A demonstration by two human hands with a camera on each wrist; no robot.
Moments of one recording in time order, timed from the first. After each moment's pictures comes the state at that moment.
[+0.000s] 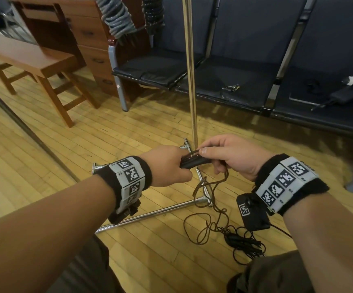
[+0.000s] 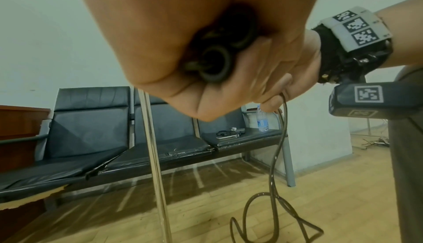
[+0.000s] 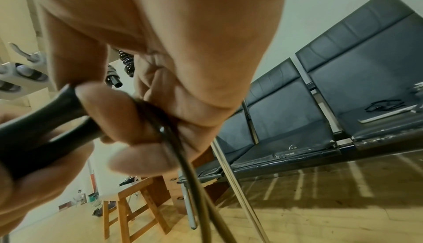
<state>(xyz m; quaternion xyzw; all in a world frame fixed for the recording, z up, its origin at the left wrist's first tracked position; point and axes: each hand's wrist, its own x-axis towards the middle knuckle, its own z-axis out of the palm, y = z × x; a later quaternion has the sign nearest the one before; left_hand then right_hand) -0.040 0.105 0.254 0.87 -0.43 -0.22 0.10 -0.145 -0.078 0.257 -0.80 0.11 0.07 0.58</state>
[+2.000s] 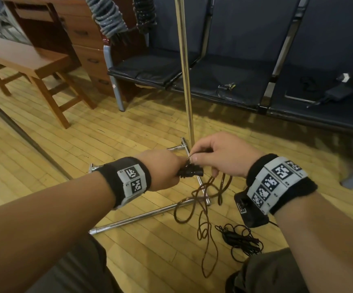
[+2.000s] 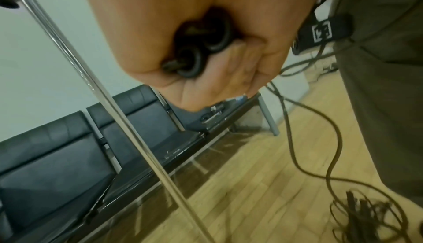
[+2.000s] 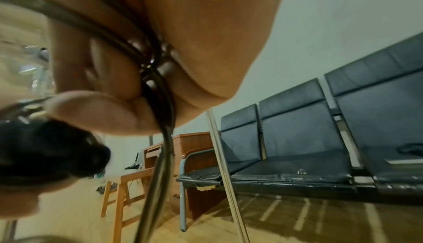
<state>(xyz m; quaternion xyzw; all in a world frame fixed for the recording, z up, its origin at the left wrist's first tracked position) -0.045 0.099 0.254 0.85 -0.49 -0.16 -0.09 -0.151 -0.068 0.269 -0.92 0.04 0.04 0.38</state>
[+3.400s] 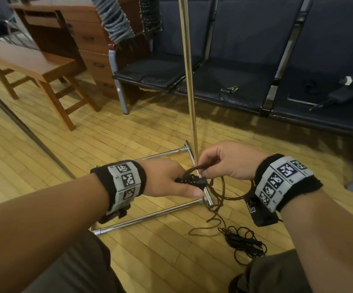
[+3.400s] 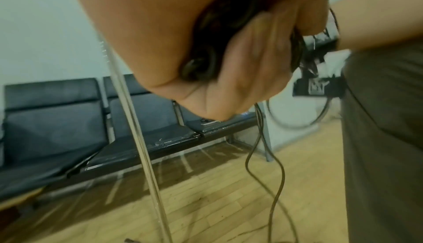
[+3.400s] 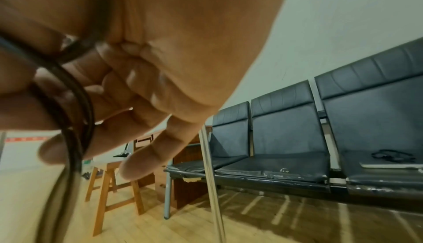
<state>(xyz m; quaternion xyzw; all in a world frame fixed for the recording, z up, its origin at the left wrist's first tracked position) -0.042 0.121 0.259 0.80 -0.49 -0.34 0.02 -0.153 -0.078 0.263 -0.91 0.02 0.14 0.38</state>
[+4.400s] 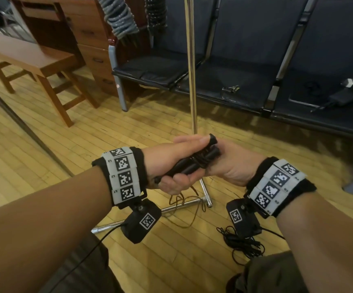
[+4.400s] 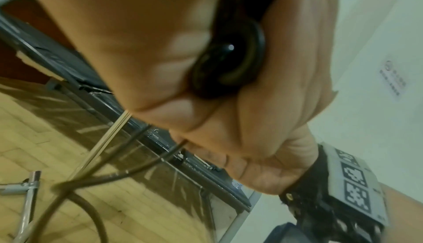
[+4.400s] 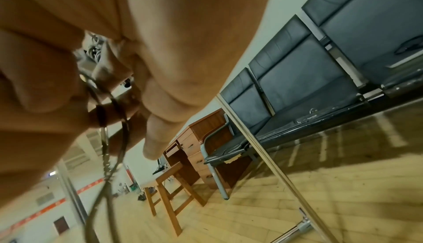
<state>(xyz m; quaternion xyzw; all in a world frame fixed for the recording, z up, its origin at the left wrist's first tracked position) -0.033 0.111 0.266 0.47 -0.34 -0.70 0.43 -0.150 -0.058 0.264 -0.72 -0.06 0.11 0.68</state>
